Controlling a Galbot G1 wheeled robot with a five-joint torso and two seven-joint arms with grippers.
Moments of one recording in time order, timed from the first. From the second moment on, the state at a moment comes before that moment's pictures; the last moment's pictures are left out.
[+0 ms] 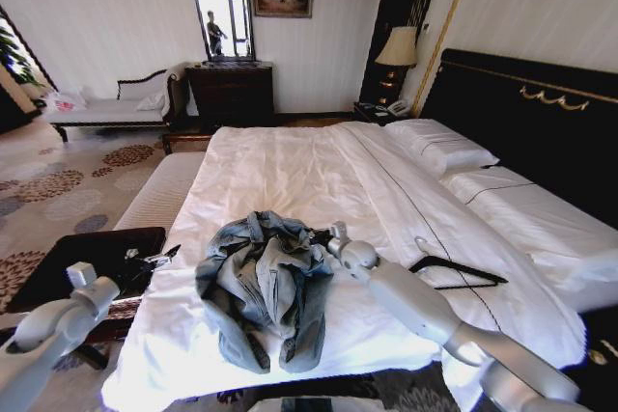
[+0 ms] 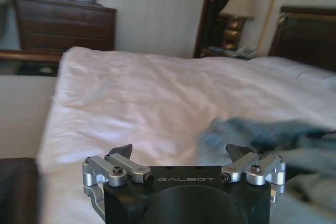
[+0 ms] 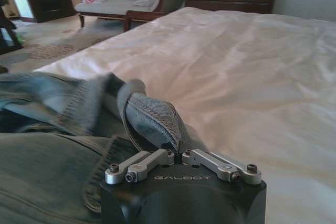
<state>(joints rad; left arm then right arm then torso) 1.57 -0.58 -0.81 -1.74 -1.07 0.14 0.36 -0.54 1.08 -0.34 1.47 0.77 -0.38 0.10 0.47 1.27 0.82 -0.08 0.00</state>
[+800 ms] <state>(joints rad) 0.94 -0.63 -0.21 -1.38 -1.28 0.24 0.37 -0.56 0.94 -0.29 1.66 0.85 -0.37 0.09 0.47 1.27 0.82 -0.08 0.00</state>
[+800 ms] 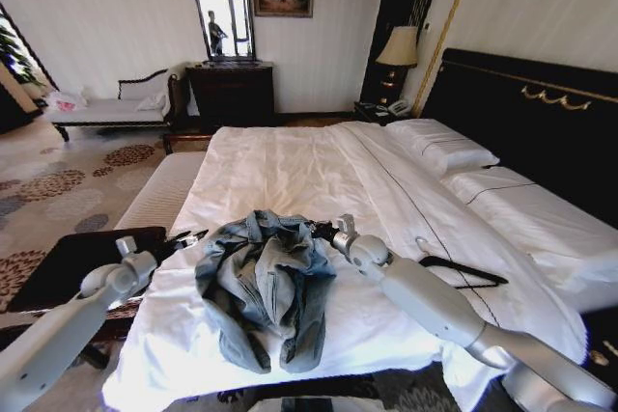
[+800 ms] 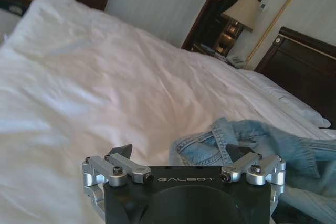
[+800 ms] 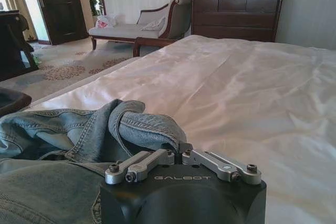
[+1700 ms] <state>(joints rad) 0.74 -0.70 0.01 -1.27 -1.27 0.26 0.40 -0.58 0.92 -0.26 1.70 0.87 -0.37 0.11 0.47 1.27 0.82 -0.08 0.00</state>
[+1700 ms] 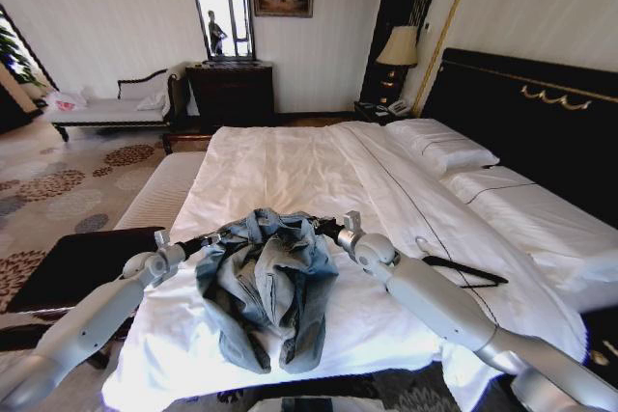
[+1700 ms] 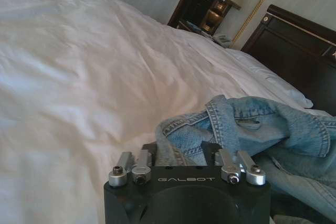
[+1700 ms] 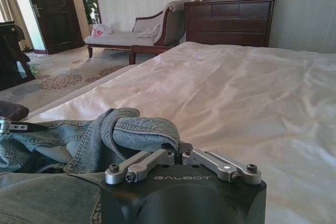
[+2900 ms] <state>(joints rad) 1.03 -0.61 -0.40 -1.60 -1.25 0.25 0.24 -0.60 0.89 -0.17 1.79 0.98 -0.40 0.19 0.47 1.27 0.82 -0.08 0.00</state>
